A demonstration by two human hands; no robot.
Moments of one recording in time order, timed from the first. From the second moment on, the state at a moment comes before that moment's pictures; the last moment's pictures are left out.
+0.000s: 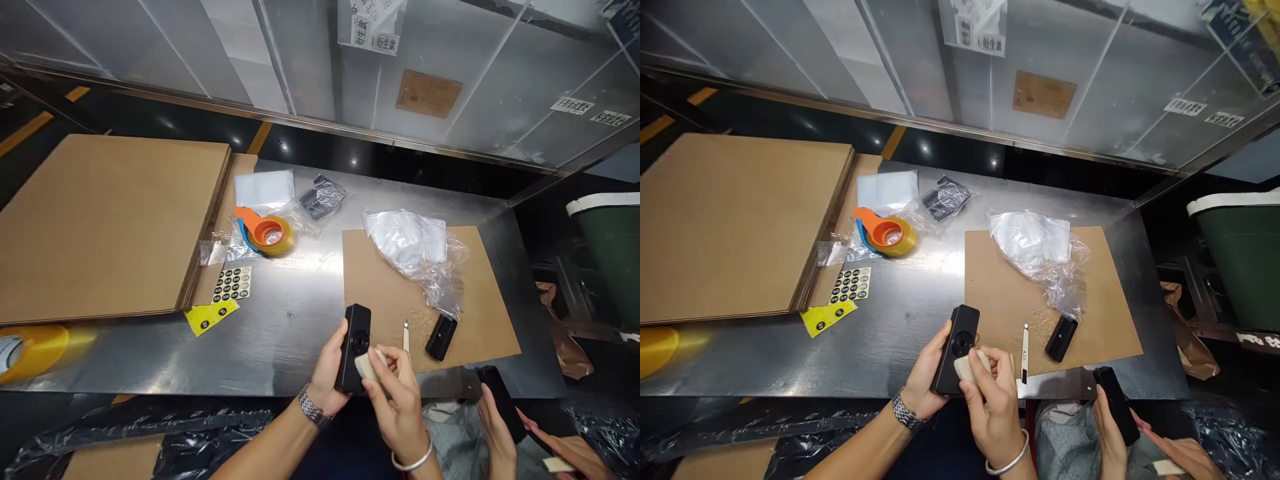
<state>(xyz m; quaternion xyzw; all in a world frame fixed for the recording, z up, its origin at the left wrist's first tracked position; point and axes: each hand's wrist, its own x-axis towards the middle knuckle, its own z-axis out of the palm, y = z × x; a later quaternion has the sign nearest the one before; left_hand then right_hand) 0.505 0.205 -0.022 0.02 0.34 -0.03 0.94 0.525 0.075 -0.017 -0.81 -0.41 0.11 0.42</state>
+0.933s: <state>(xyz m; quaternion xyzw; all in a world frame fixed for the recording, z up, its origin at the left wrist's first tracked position) 0.500 0.196 -0.030 0.19 0.43 0.09 0.88 0.526 0.081 -0.025 -0.80 -0.44 0.05 0.41</state>
